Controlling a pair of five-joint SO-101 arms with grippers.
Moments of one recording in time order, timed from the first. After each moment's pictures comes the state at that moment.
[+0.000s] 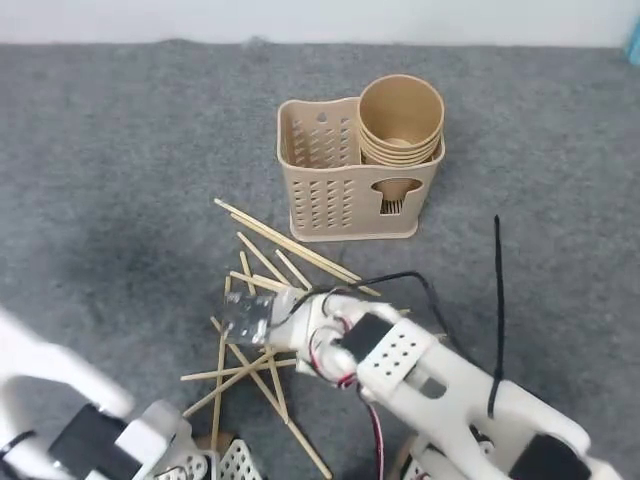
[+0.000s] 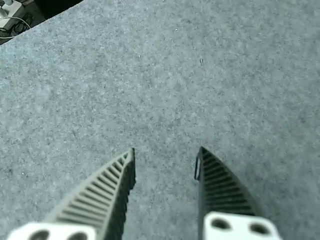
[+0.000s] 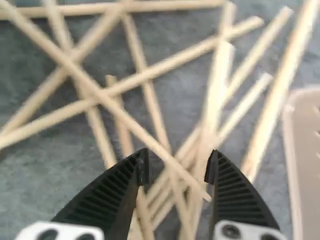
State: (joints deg) left arm -61.4 -14.7 11.8 66.6 4.0; right arm -54.6 -29.3 58.5 43.1 35.6
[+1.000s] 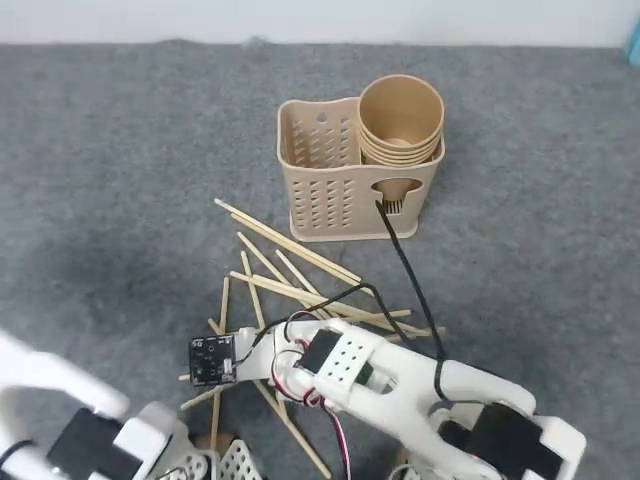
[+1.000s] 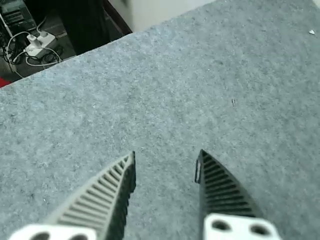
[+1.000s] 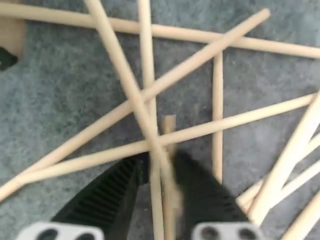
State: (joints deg) left arm -67.2 -14.7 19.3 51.0 3.9; right arm -63.3 -14.3 54.1 37.8 37.1
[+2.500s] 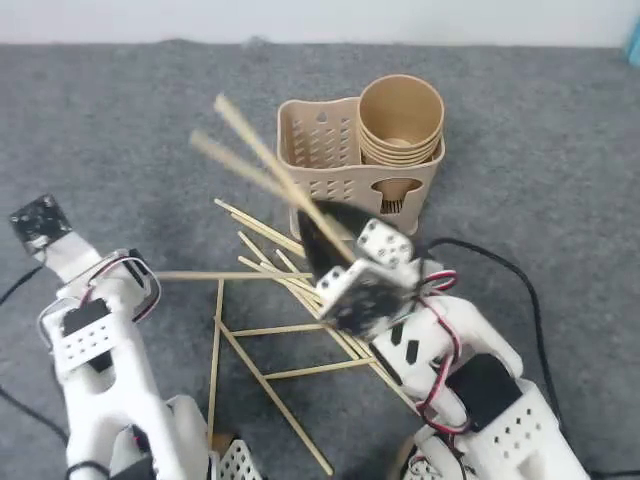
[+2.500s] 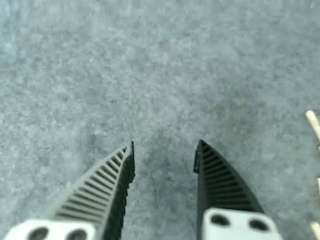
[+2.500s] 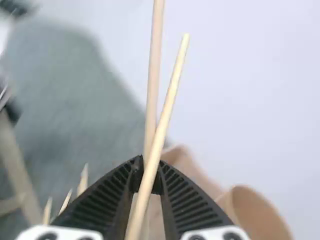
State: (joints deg) left arm -36.4 -35.6 69.8 32.4 11.6; right arm -40.5 -70.2 54.1 27.5 26.9
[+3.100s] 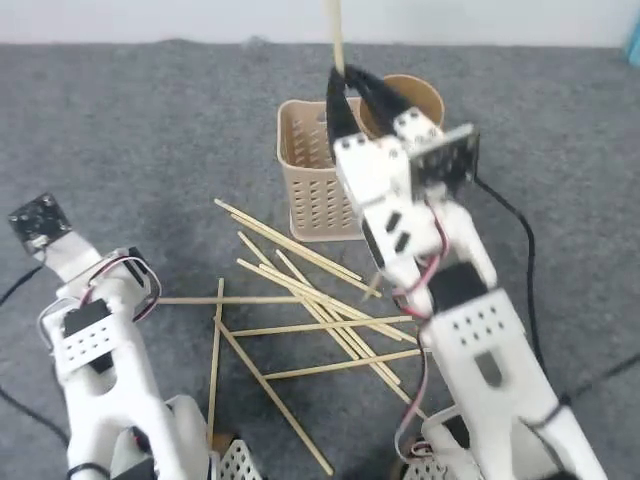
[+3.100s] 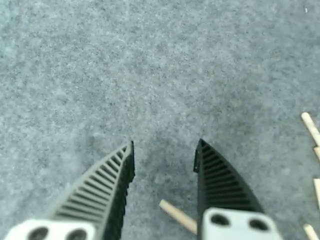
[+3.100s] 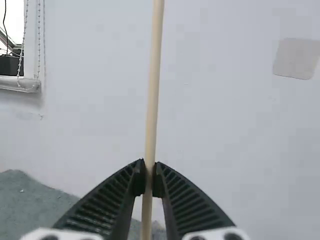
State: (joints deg) left arm -36.1 -36.3 70.0 32.2 11.7; right arm -27.9 -36.5 38.7 -4.8 1.8
